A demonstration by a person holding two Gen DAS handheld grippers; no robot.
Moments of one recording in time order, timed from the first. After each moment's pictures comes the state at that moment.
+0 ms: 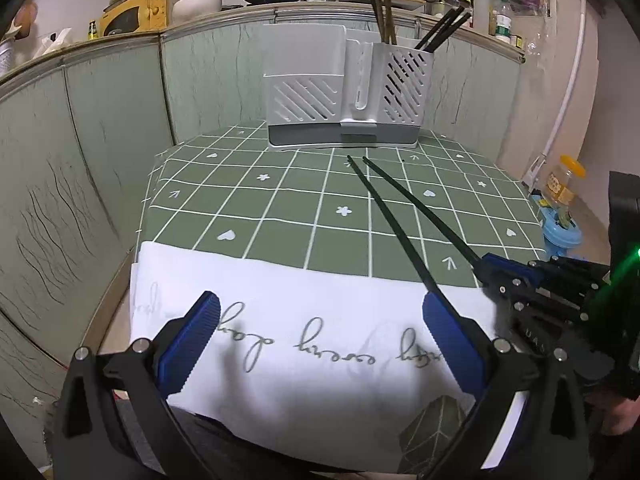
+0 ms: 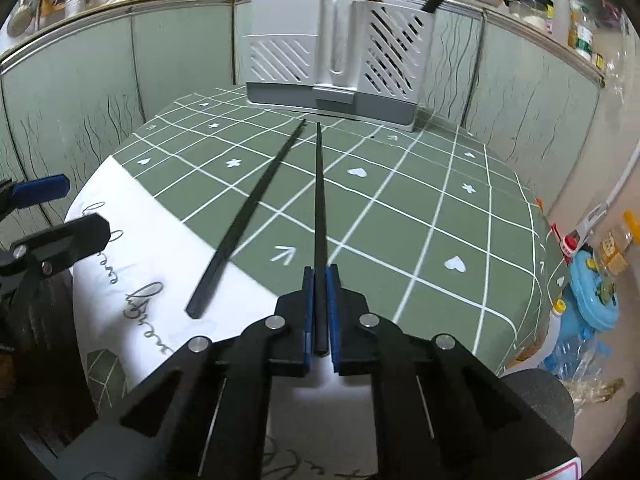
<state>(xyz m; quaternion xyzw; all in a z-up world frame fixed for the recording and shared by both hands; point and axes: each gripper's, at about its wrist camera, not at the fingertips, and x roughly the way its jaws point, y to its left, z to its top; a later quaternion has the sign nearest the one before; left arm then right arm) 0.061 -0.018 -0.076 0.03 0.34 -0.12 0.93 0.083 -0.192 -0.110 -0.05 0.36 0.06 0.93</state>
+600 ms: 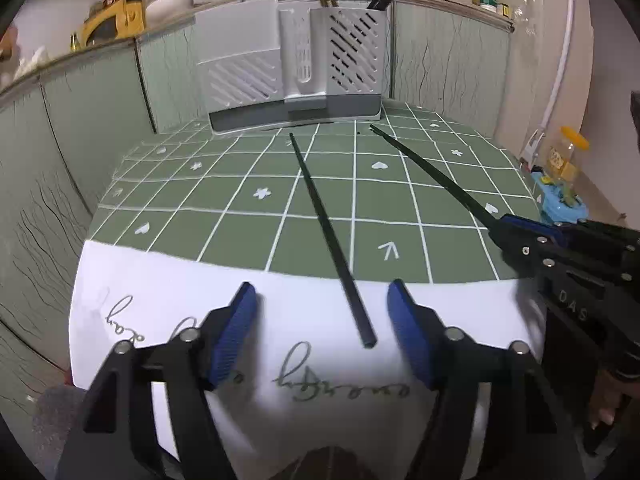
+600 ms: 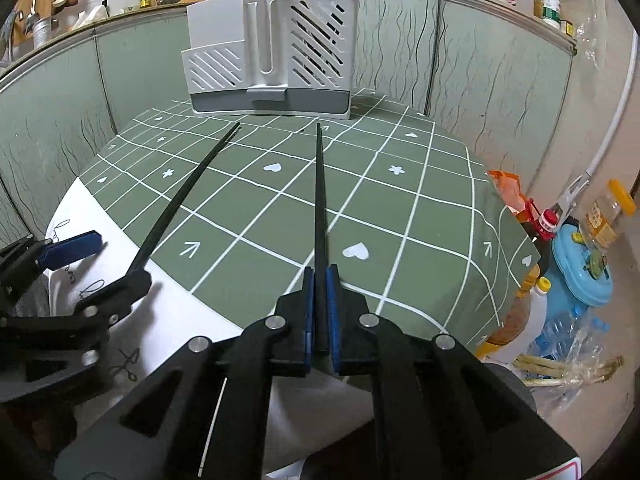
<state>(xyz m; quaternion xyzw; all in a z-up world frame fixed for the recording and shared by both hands) 0.067 -0.097 -0.106 0.07 0.36 -0.10 0.93 0.080 -0.250 -0.107 -0.02 0.36 0.03 0.93</state>
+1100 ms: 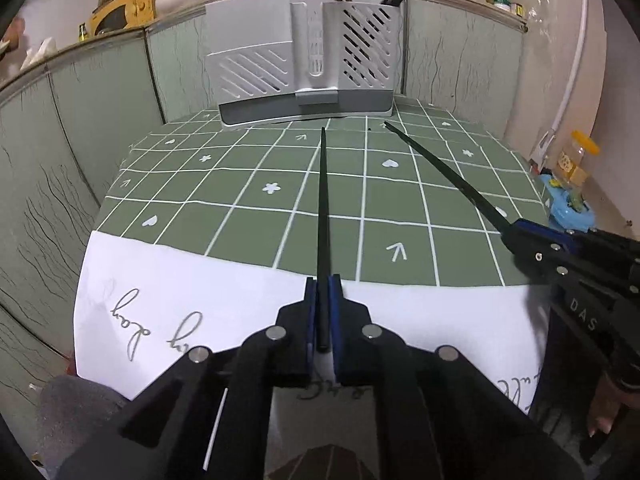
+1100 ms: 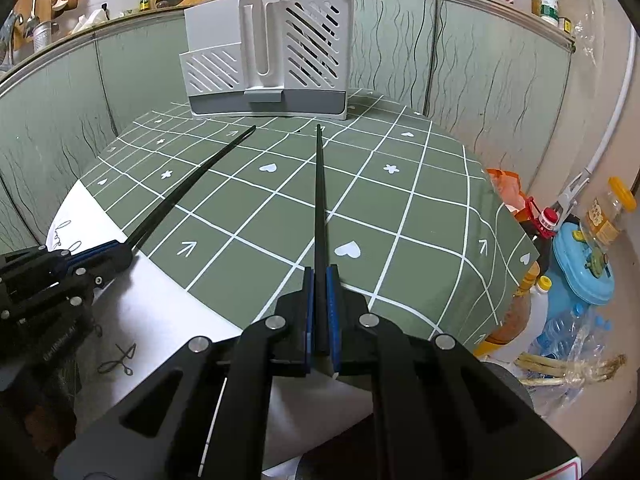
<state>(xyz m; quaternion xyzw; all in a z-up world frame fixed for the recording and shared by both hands) 0.069 -0.087 -0.101 0.05 0.37 -0.09 0.92 0.077 -0.254 -0.104 -0.01 0.36 0.04 0.93</state>
